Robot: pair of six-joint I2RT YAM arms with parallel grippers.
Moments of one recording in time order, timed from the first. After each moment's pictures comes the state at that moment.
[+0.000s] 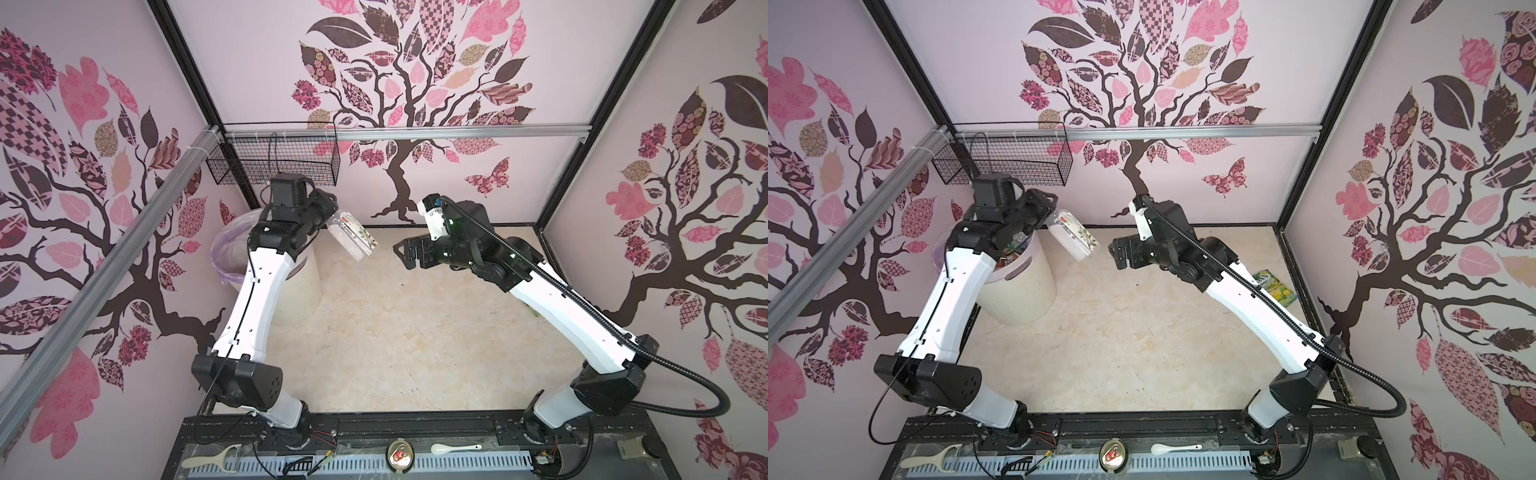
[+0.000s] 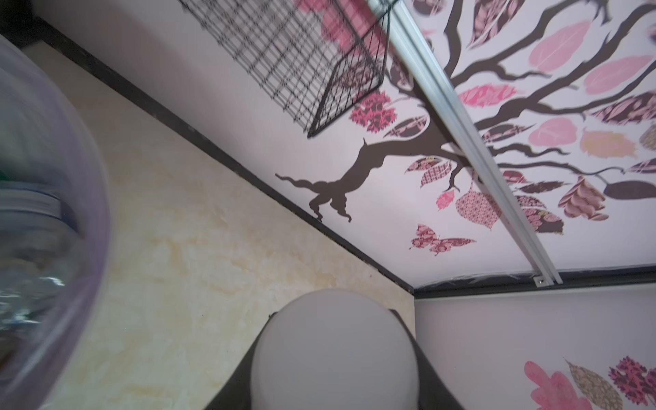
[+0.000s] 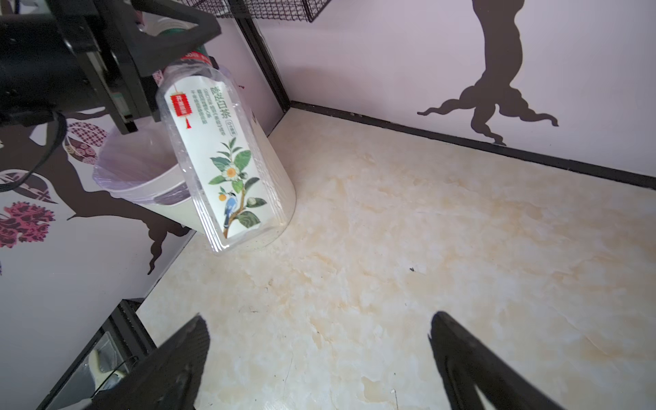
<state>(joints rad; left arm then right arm) -0.10 1.55 1.88 -0.69 0.04 -0.81 0.76 1.58 1.87 -0.74 -0.02 0.34</state>
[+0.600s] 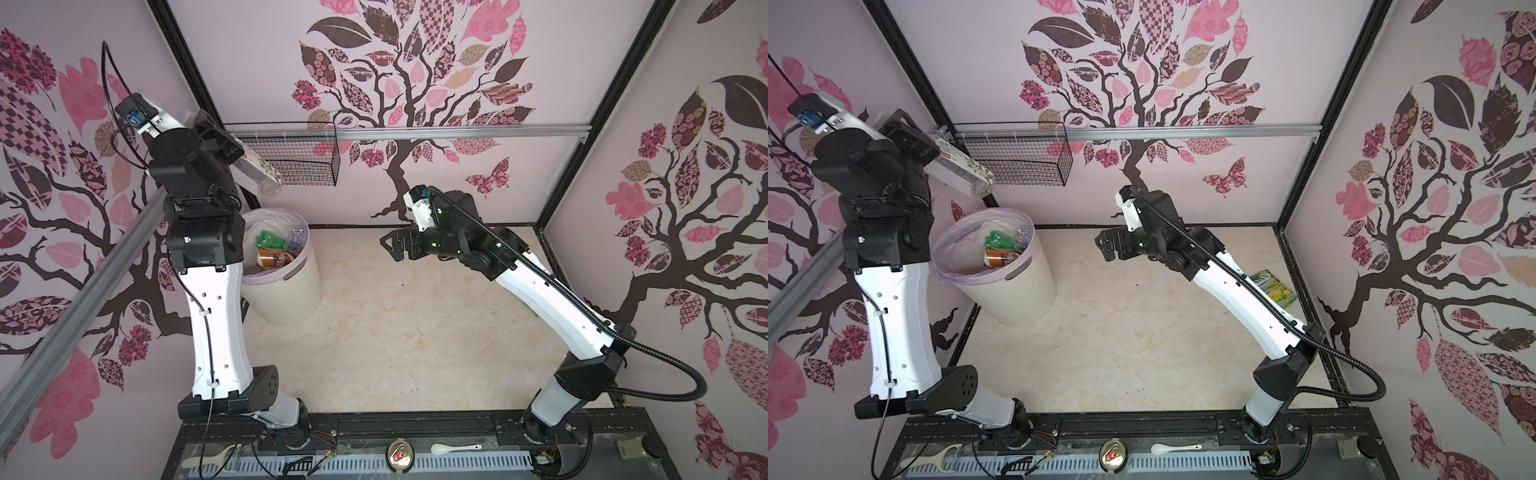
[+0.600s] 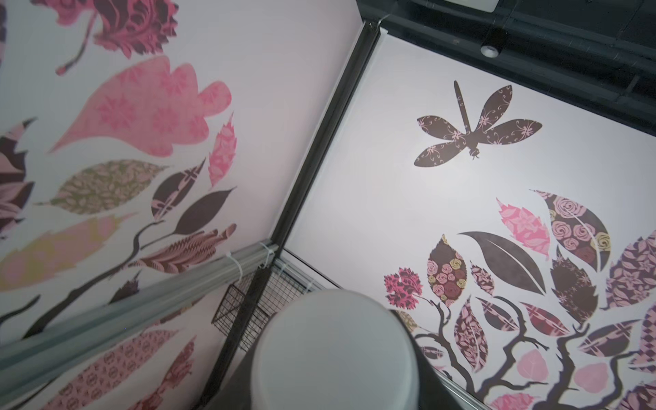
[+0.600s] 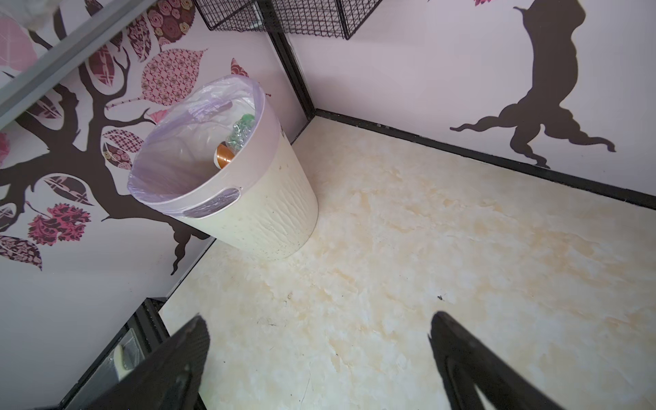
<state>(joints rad) 0.08 1.54 2.31 -0.48 -0.42 -0.33 0.76 1.67 1.93 -0.74 -0.09 0.32</state>
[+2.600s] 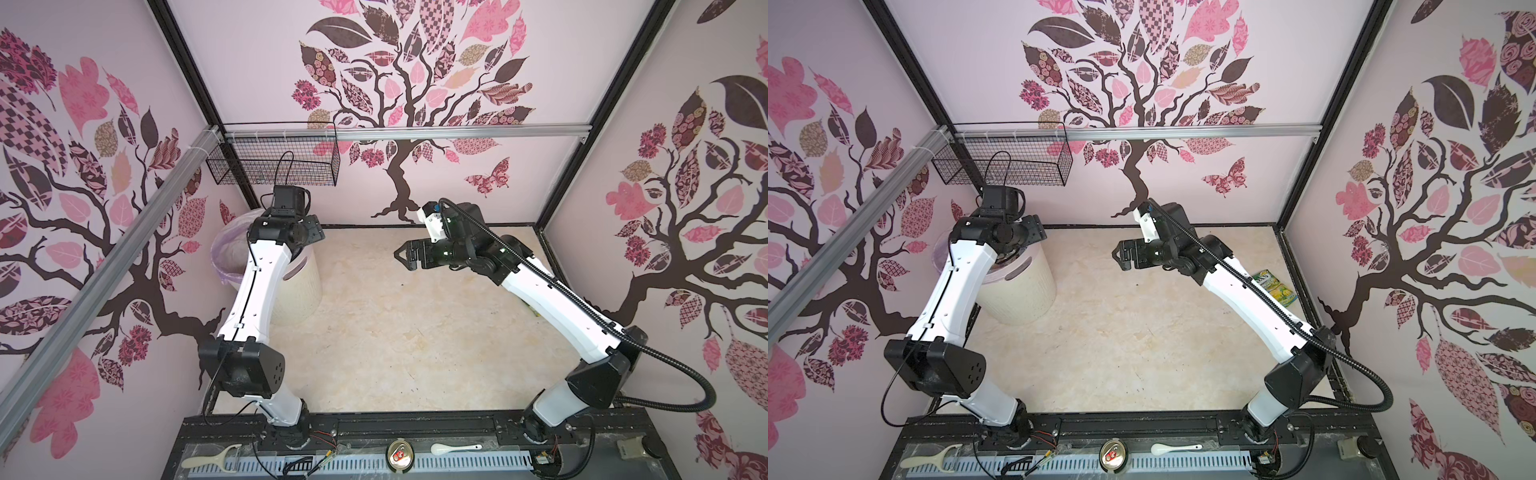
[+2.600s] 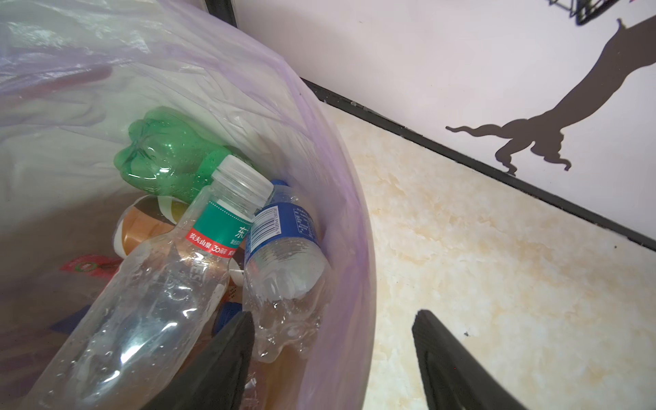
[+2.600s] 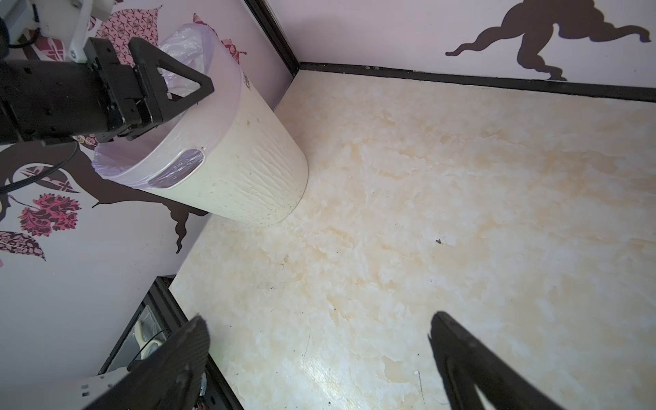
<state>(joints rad) -0.08 1.63 1.83 -1.00 -0.19 -0.40 0.66 1.58 1.72 -0.71 -0.21 0.40</state>
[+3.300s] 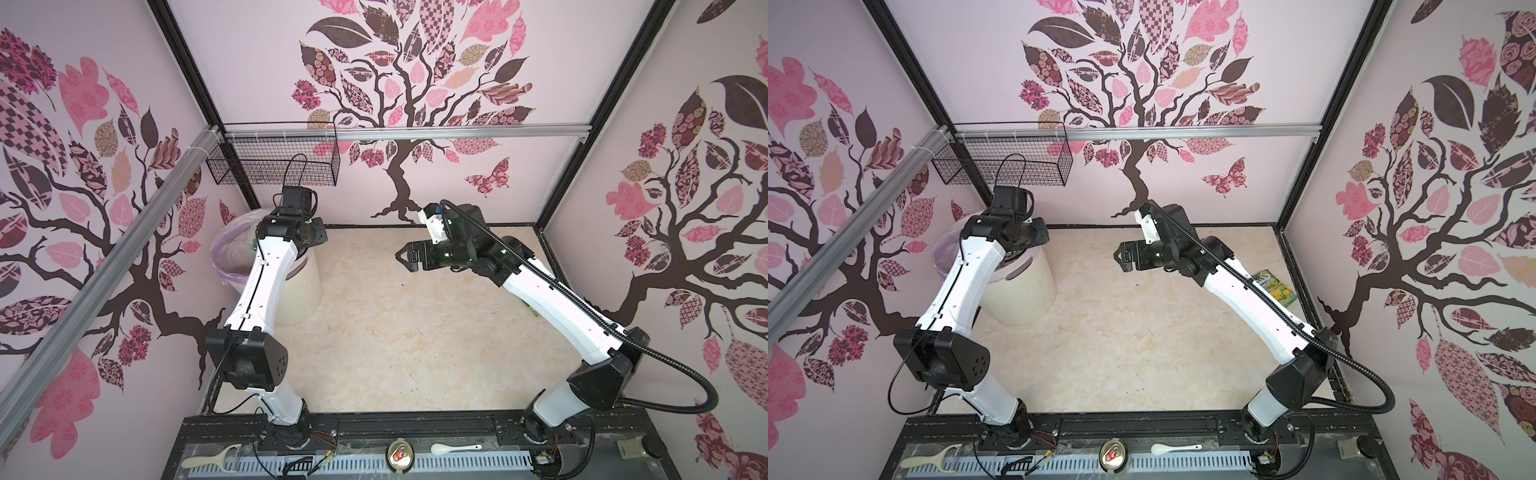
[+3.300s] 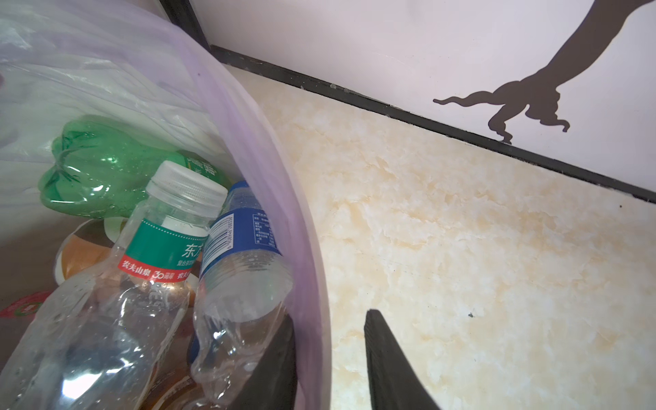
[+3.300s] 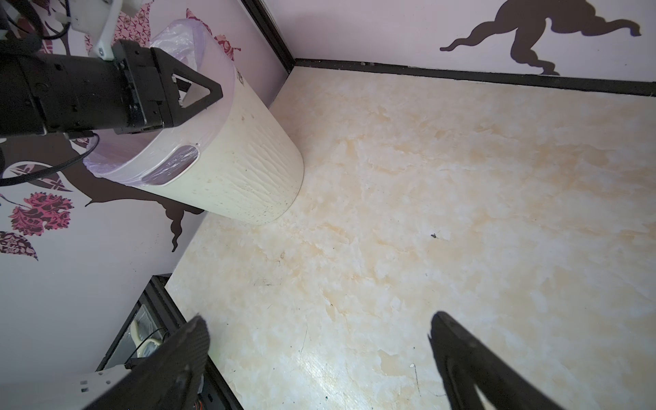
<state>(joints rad) -0.09 1.68 1.83 -0.98 -0.14 -0.32 0.66 1.57 1.71 -0.72 -0.21 0.40</state>
